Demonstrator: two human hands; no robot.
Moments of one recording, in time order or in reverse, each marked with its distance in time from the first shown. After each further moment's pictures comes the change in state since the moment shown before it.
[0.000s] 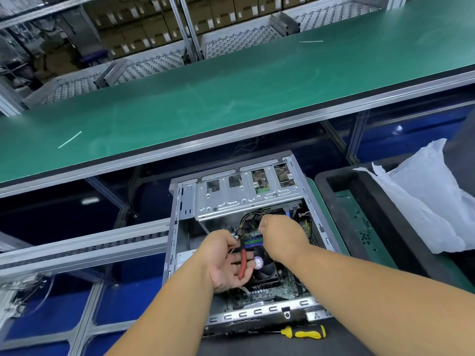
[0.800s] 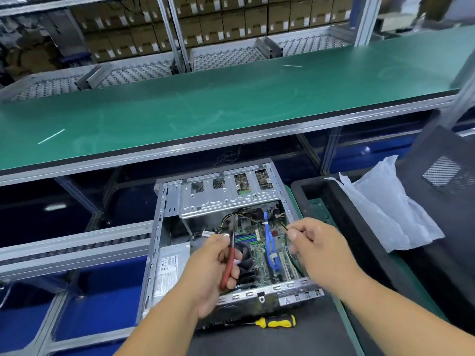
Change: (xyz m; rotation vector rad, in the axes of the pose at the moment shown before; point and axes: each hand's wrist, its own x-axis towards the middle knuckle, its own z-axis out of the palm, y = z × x) left_hand -0.046 -0.058 0.007 0.127 -0.167 0.513; right_hand -0.130 0.048 -0.062 0.599 0.294 0.010
